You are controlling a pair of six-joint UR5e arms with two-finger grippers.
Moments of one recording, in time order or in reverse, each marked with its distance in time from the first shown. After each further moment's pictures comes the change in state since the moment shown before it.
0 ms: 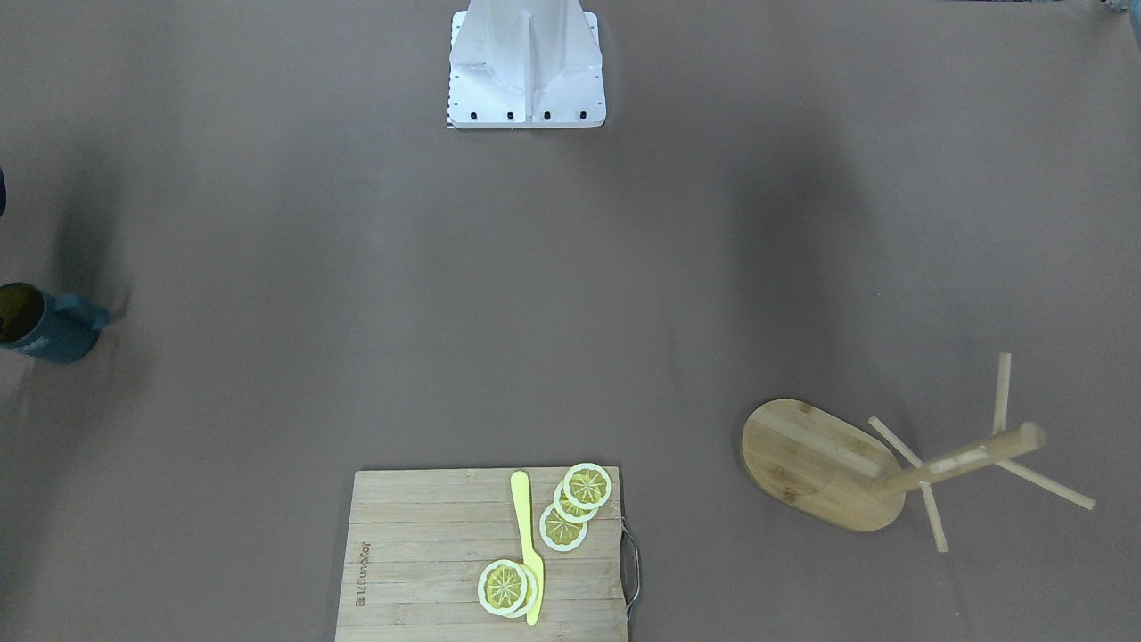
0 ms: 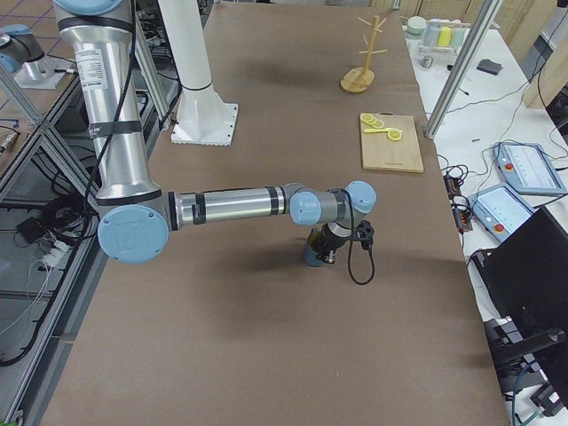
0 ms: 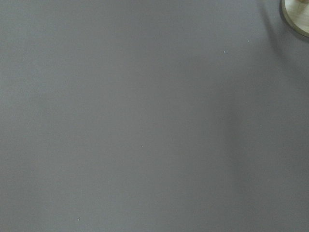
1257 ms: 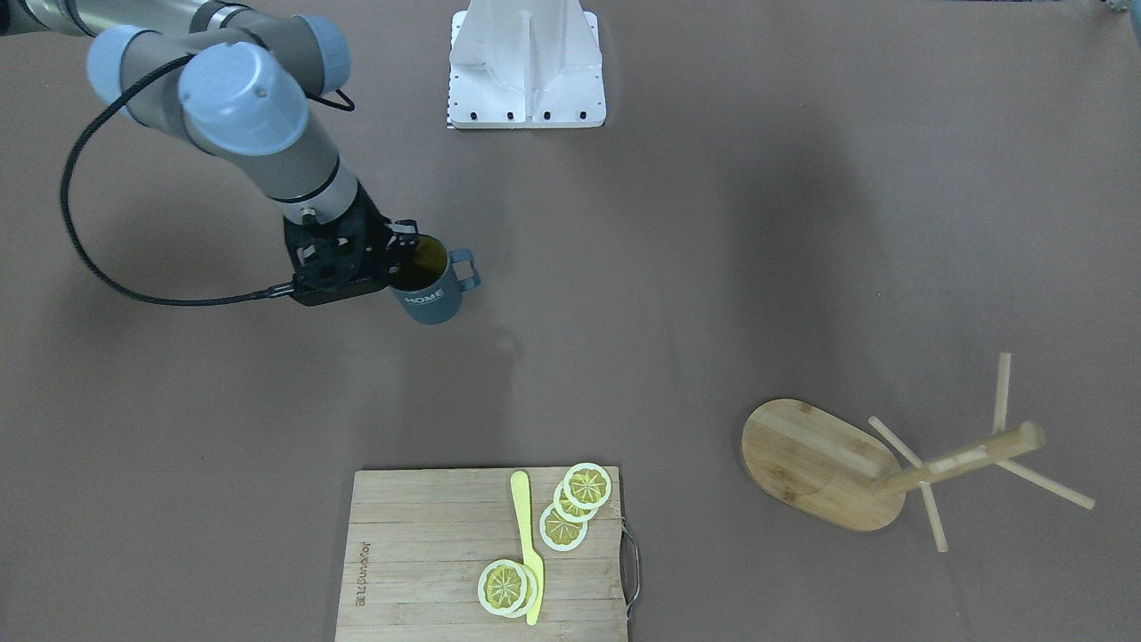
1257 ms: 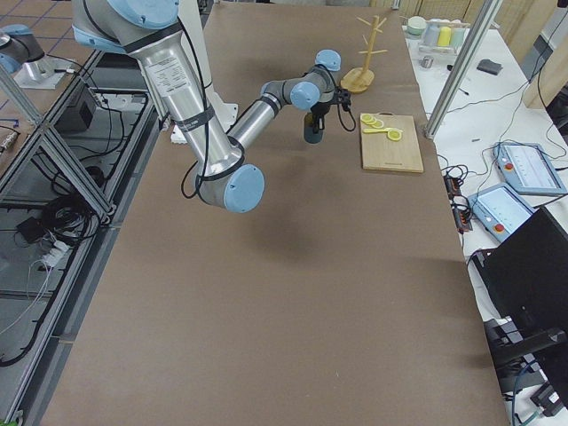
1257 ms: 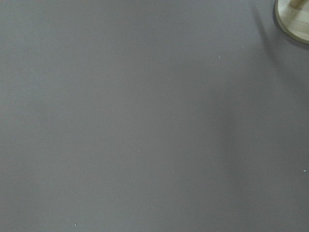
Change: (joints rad) left arm 0.001 -0.011 -0.007 0.000 -0.003 -0.021; right arm -0.518 0.472 0.221 -0.005 -0.214 0.649
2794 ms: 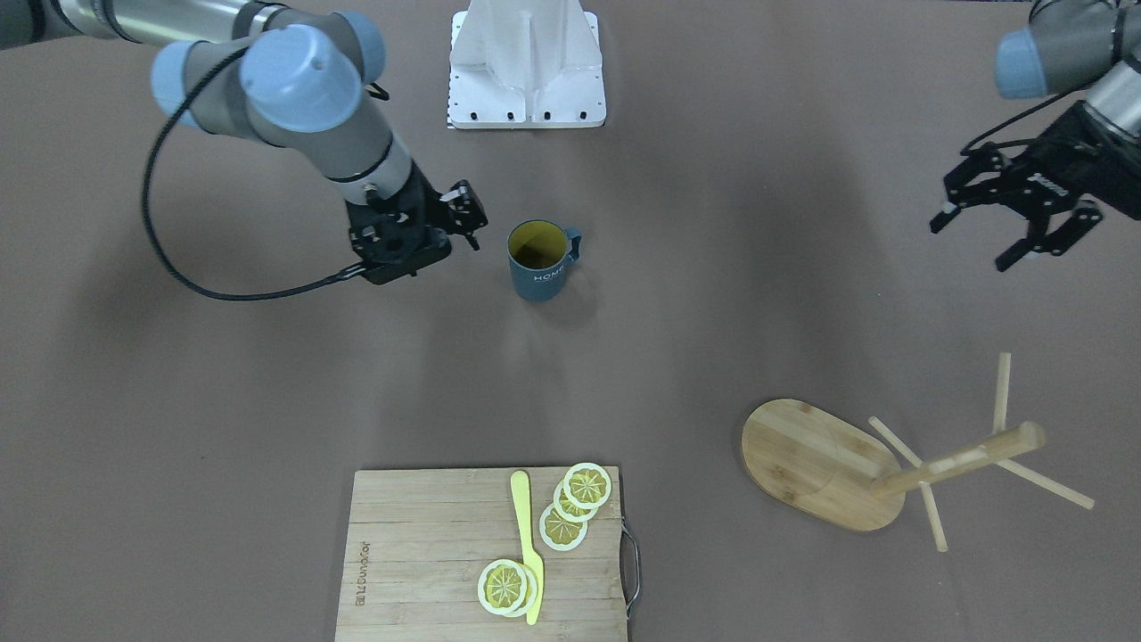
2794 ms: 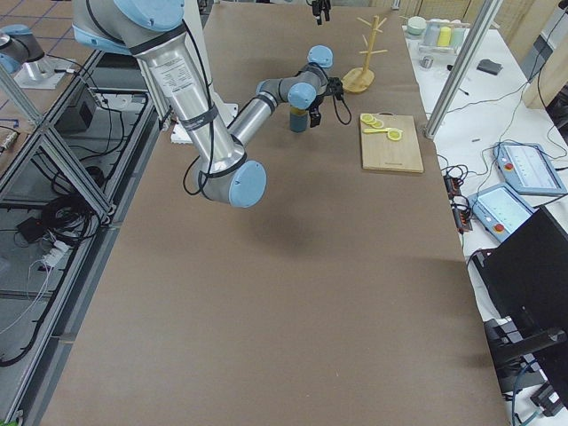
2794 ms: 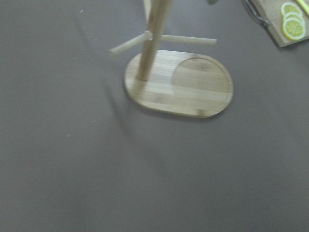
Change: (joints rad) left arm 0.423 -0.074 0.003 -0.738 0.033 -0.630; right arm 0.034 -0.071 0.020 0.159 0.080 -0.019
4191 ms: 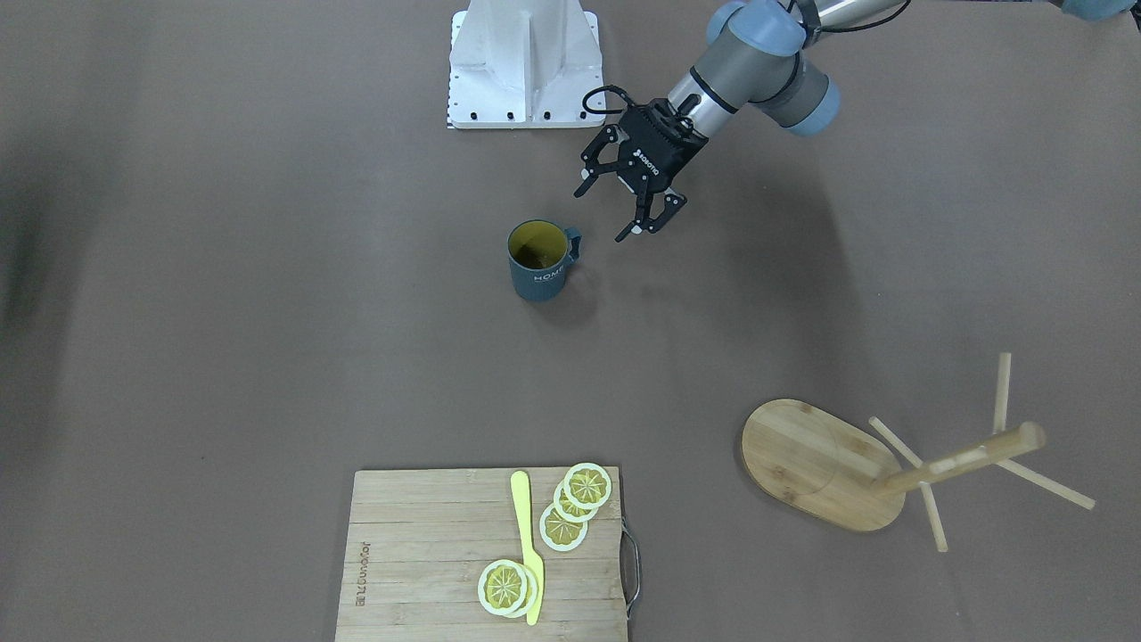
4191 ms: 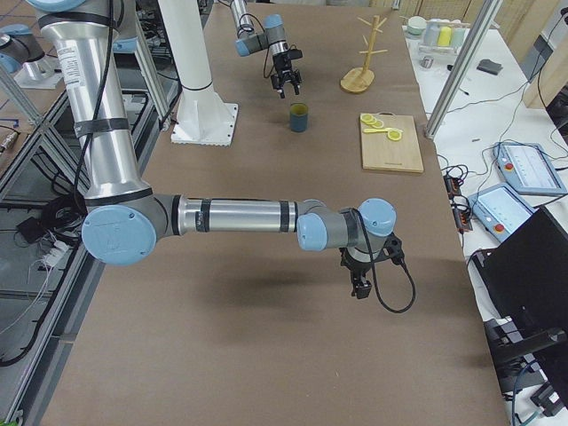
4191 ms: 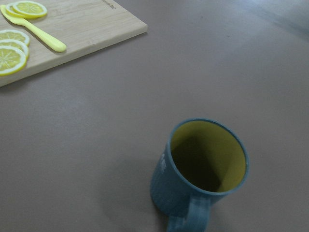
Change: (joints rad) left arm 0.719 -0.324 0.100 -0.145 0.689 -0.002; right arm 0.702 -0.361 -0.370 -0.006 0.105 -0.980
